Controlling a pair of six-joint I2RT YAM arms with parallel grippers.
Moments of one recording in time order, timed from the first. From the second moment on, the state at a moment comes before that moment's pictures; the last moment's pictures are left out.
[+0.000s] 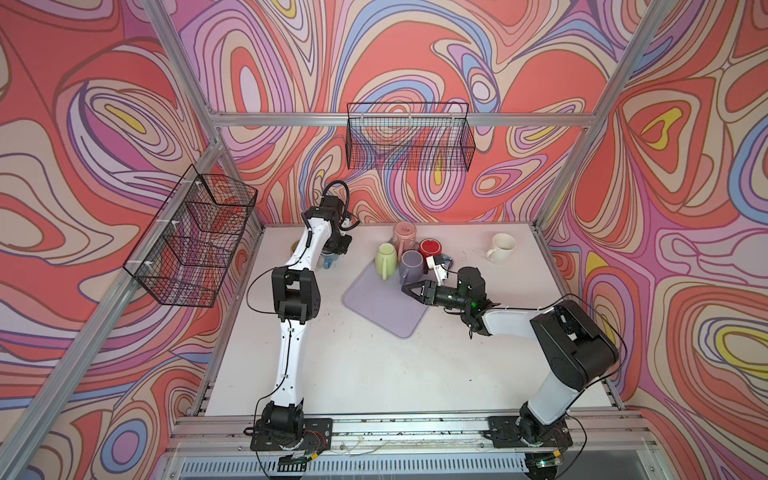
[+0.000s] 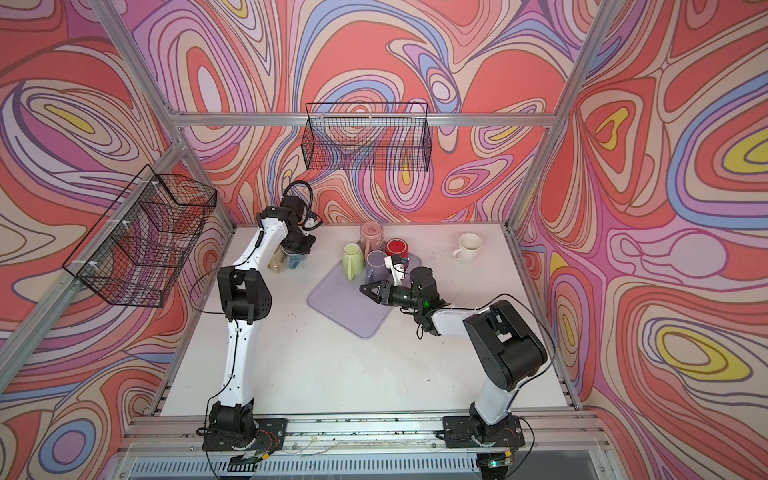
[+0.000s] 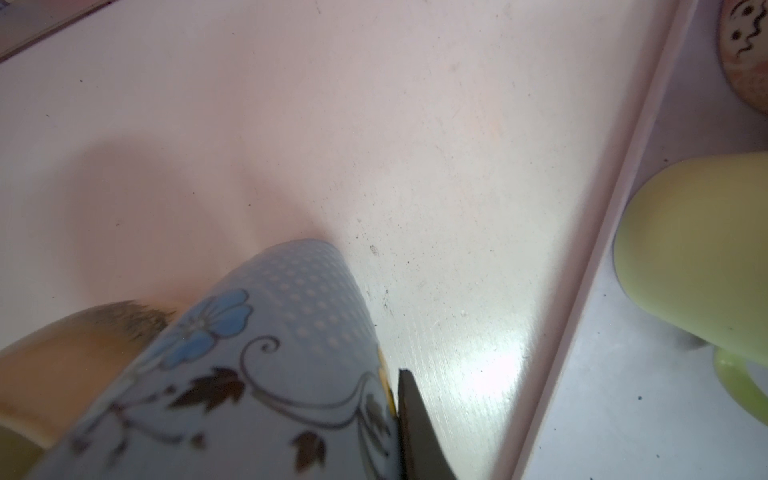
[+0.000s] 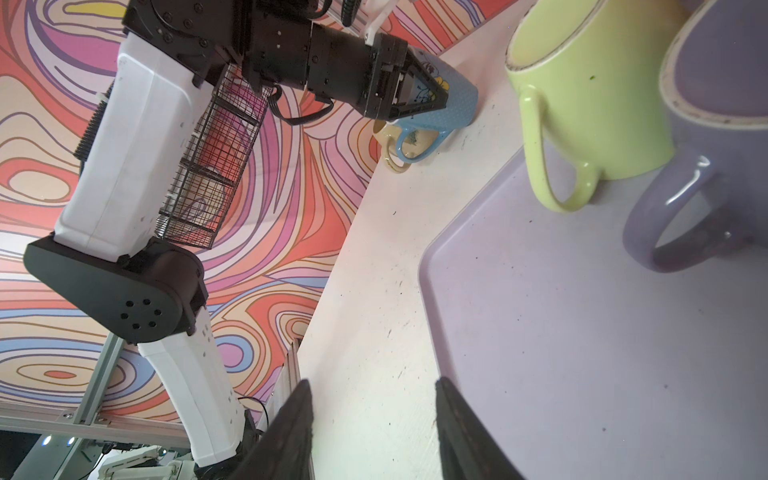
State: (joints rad) left arm -0.13 2.50 2.48 -1.20 0.01 0.18; right arm 0.47 1.72 0.75 0.76 -0.72 0.86
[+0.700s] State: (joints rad) left arm -0.12 2.52 2.48 -1.19 0.02 0.18; right arm 0.47 1.75 0.75 0.77 -0.72 0.86
